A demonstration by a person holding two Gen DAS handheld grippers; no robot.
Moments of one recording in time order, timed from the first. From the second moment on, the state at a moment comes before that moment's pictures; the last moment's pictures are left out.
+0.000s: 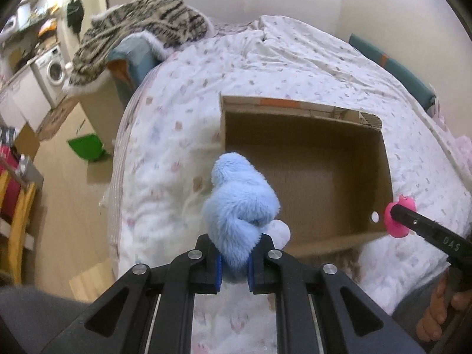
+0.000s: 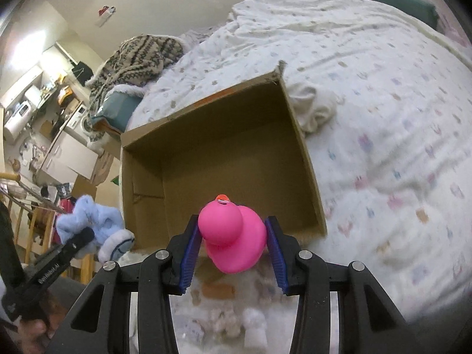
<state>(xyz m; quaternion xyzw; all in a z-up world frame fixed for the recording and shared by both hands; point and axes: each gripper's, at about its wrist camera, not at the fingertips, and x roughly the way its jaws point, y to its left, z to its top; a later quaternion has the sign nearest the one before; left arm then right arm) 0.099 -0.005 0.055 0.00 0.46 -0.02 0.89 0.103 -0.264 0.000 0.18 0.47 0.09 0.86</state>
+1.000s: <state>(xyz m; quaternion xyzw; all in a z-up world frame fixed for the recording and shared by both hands) 0.165 -0.078 -0.040 0.07 0.54 0.05 0.84 0.172 -0.263 -0.063 0.18 0.57 0.09 0.80</state>
